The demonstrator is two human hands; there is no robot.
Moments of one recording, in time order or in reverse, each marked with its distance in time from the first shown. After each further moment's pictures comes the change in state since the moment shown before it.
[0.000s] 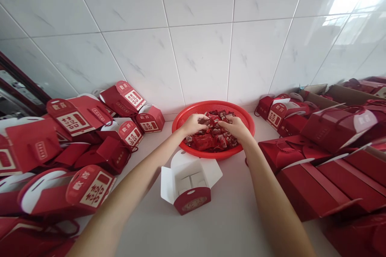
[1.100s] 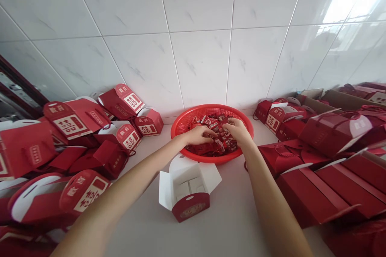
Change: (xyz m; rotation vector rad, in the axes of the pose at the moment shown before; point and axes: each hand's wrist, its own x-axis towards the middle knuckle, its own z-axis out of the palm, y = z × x) left_hand -0.010 0.011 0.007 0.379 -0.378 0.178; right_hand -0.003 -0.009 0.000 0.234 0.052 0.069
